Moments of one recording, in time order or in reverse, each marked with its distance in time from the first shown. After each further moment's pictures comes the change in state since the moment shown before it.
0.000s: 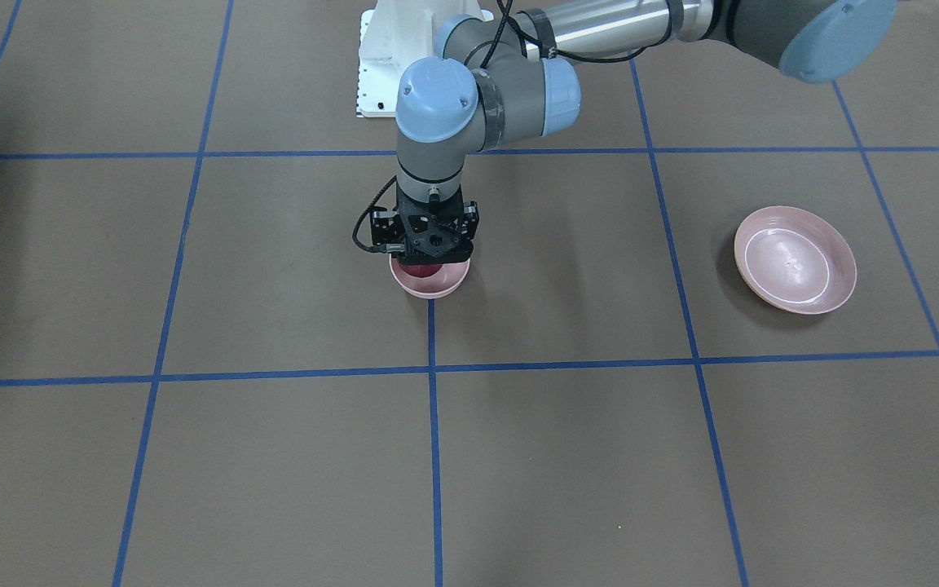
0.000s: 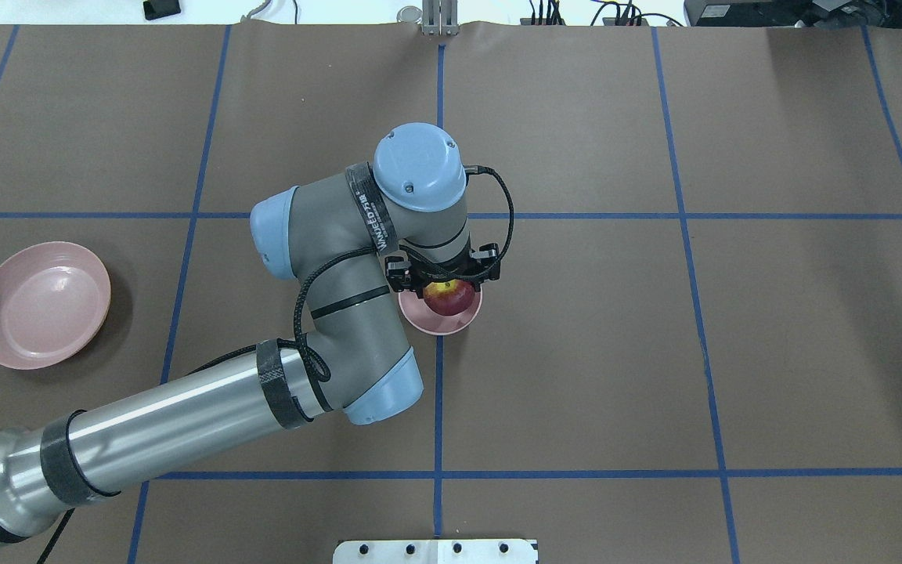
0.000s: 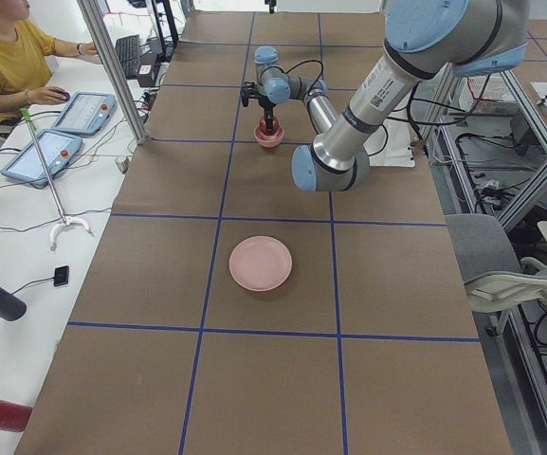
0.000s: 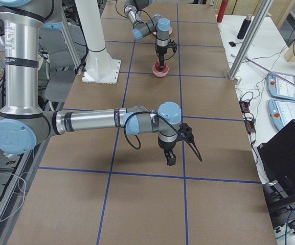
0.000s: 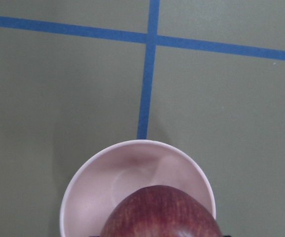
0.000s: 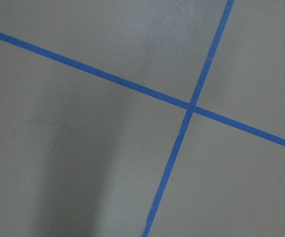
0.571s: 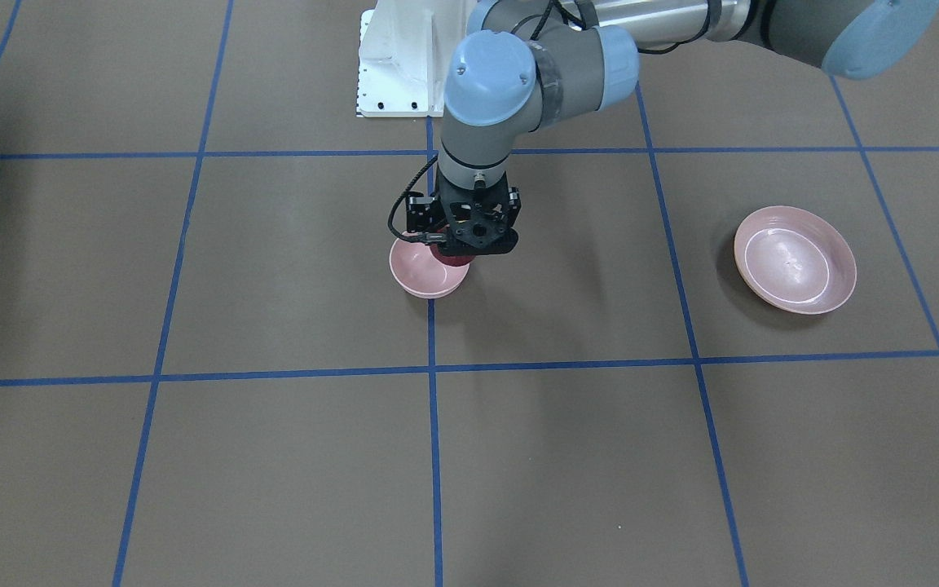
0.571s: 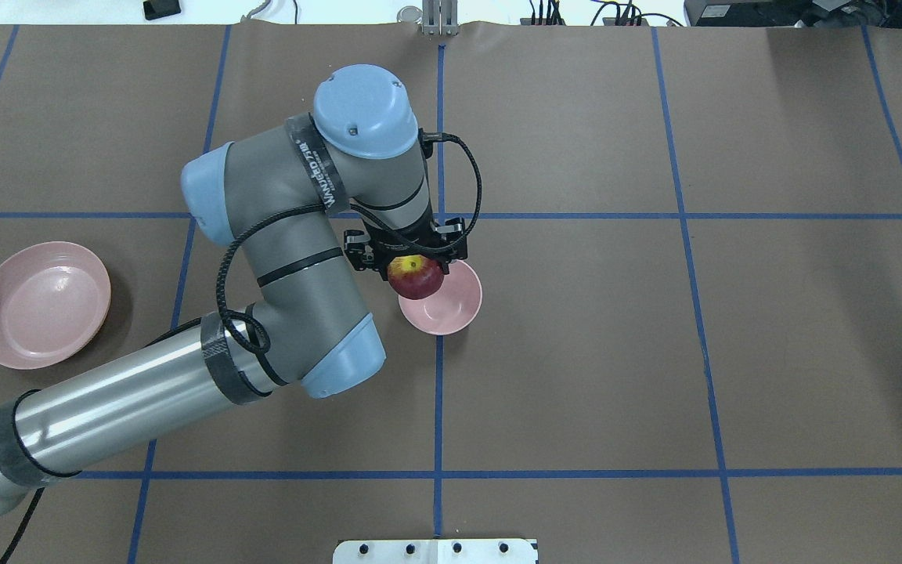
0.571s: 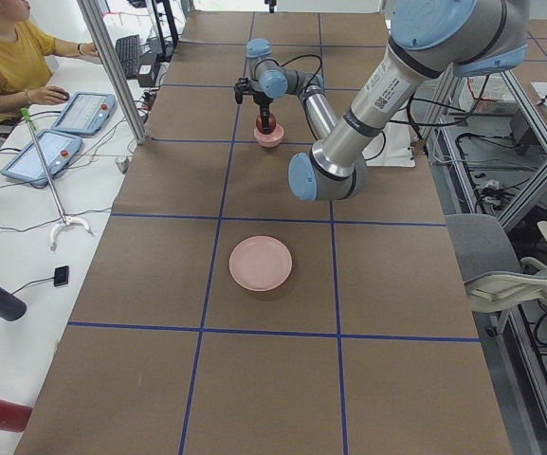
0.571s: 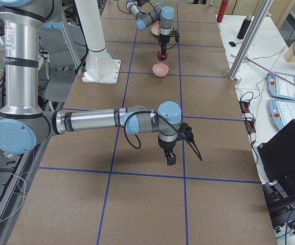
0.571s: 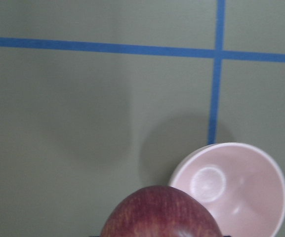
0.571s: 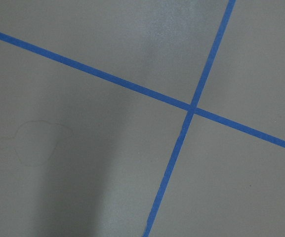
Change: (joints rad) left arm -0.061 0.030 -0.129 0.141 -0.083 0.060; right arm 0.000 -0.001 0.007 0.000 0.000 -0.001
